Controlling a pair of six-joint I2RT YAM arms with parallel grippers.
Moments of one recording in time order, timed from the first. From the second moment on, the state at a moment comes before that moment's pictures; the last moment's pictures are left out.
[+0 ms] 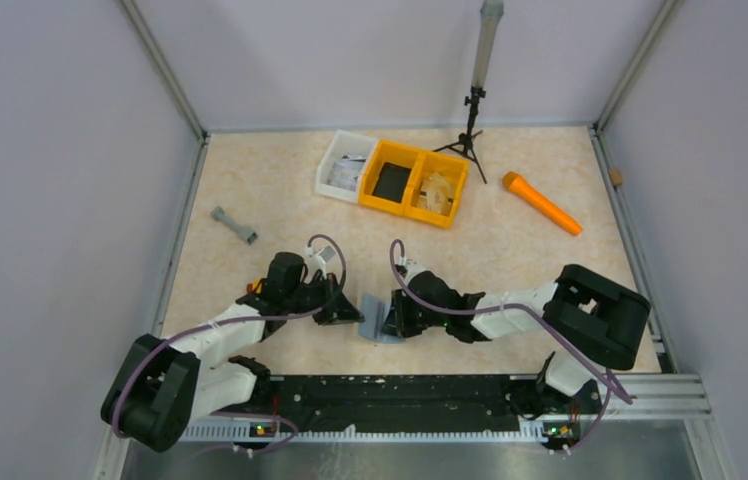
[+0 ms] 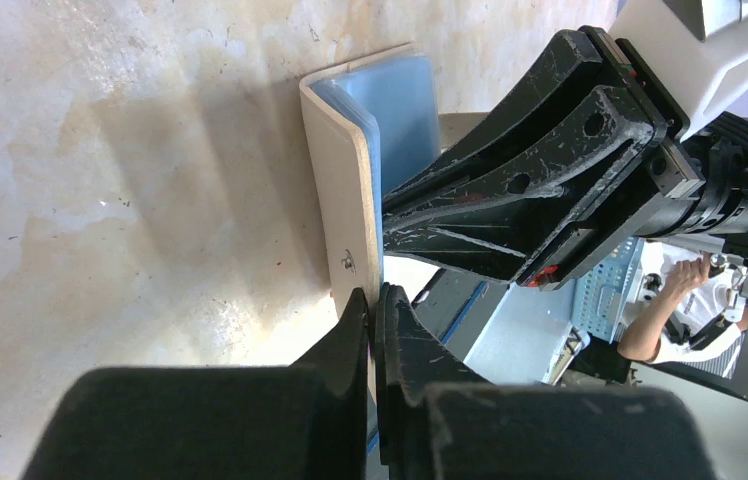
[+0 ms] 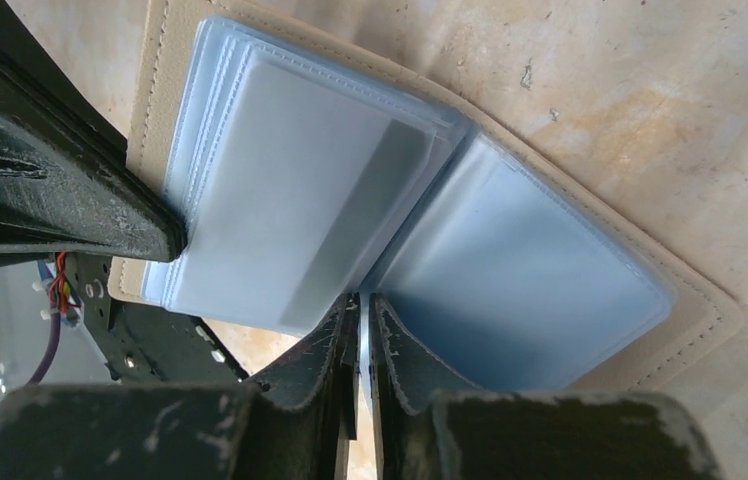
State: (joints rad) left arm -0.43 1.12 0.31 0.09 0.72 -0.74; right arm 1.04 1.59 0.56 0.33 -0.12 0.81
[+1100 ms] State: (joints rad) left arm -0.43 1.03 0.45 -0.23 0.56 -0.64; right arm 1.04 1.55 0.55 0.31 -0.07 0.76
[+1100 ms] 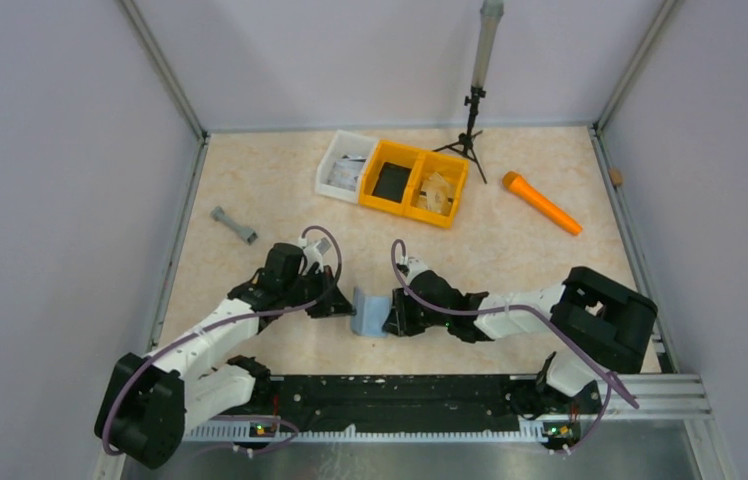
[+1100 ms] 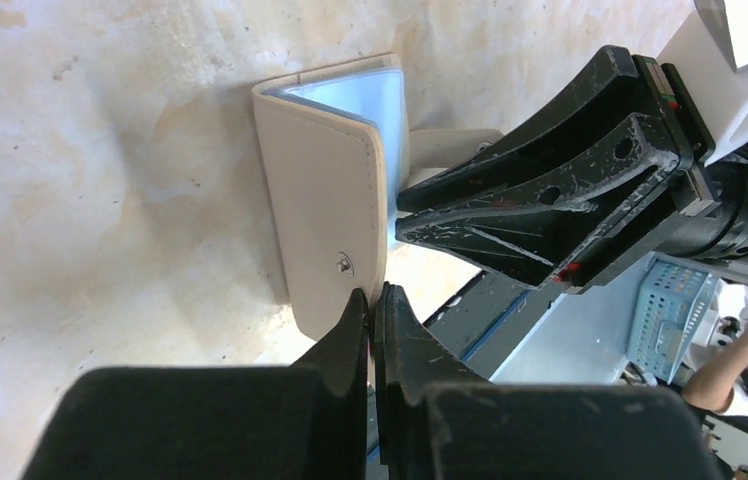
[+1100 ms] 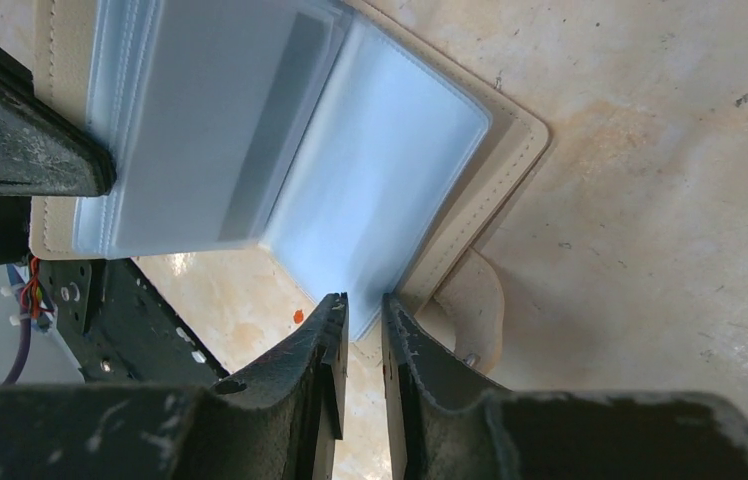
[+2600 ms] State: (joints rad) left arm -0.45 1.04 0.37 -0.14 0.56 -0.68; right arm 1.04 1.60 0.64 0.28 -0.17 0.72
